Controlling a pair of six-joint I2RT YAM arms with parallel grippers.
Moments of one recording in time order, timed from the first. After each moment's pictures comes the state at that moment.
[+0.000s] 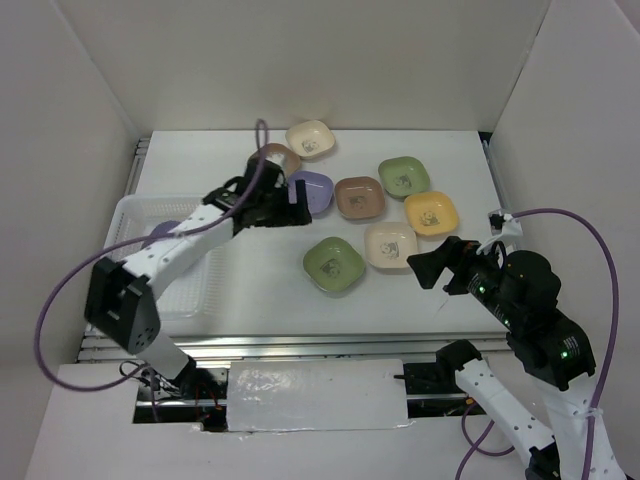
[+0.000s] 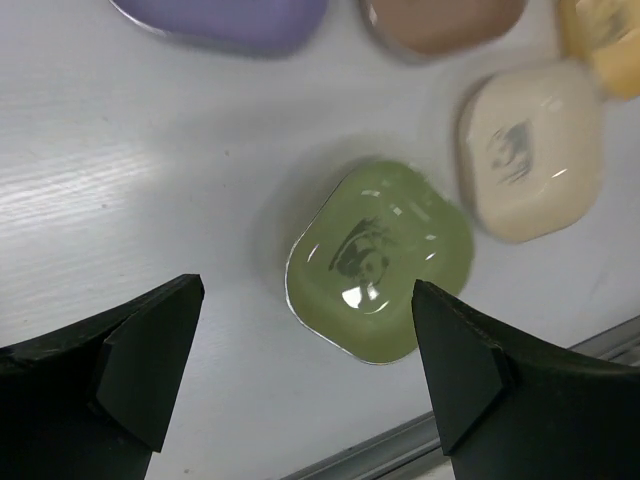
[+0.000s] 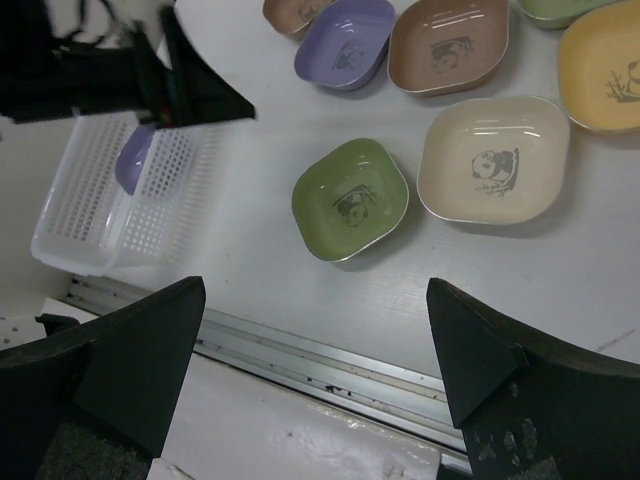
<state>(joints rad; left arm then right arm) -0.49 1.51 1.32 -0.51 0.02 -0.55 0.38 0.50 1.09 -0.90 -0.04 0.51</state>
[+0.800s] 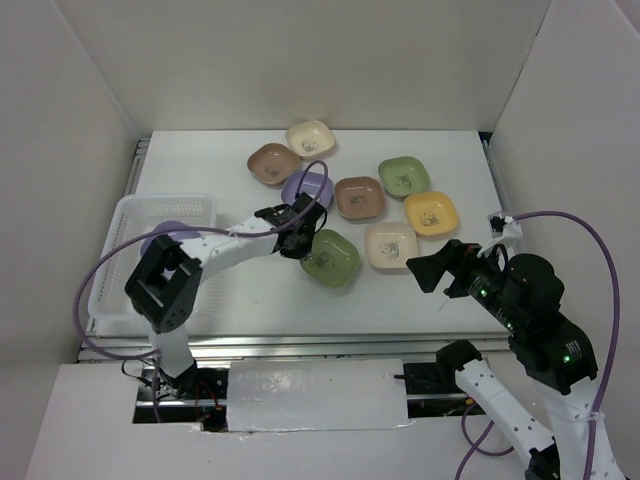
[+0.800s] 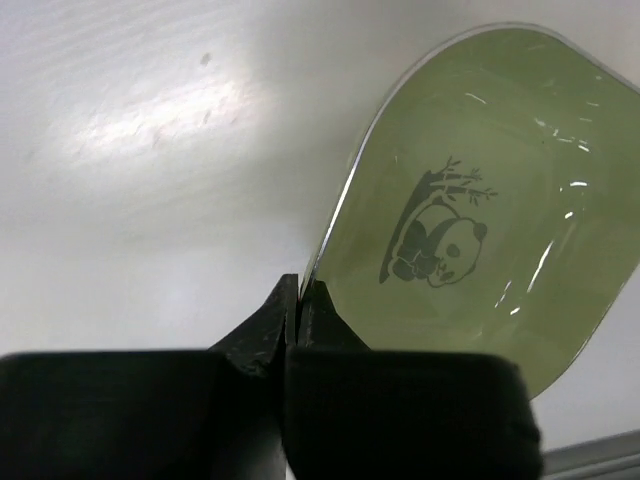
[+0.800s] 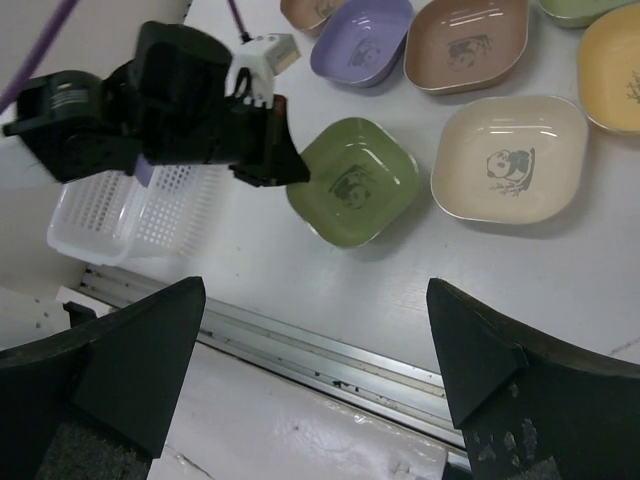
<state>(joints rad) -0.70 1.86 1.33 -0.54 -0.16 -0.48 0.38 0.48 1.09 -0.90 -0.08 0.51</state>
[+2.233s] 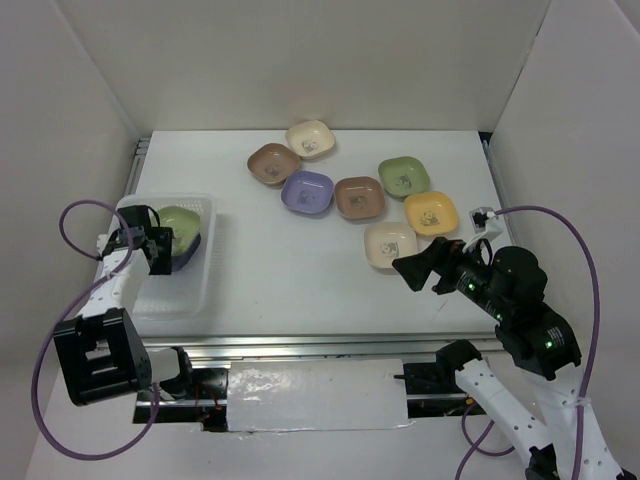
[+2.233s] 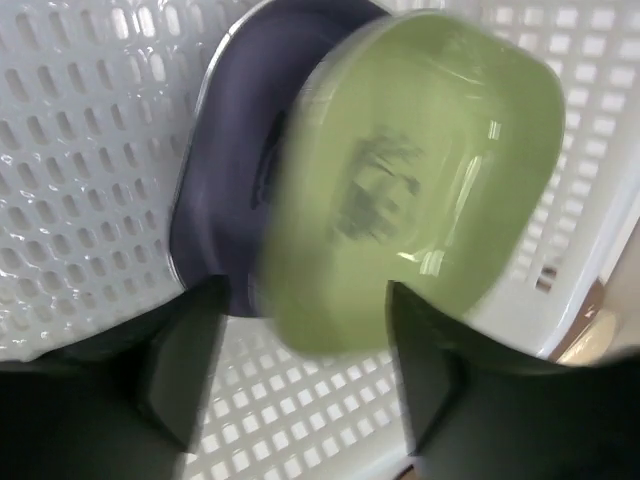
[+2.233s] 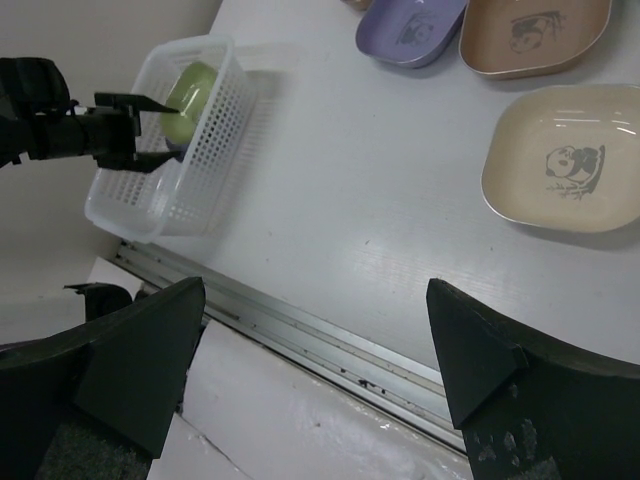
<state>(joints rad) 0.28 1.27 0.78 -0.50 -0.17 -1.33 0.38 0.50 1.00 -0.79 -0.19 0.54</state>
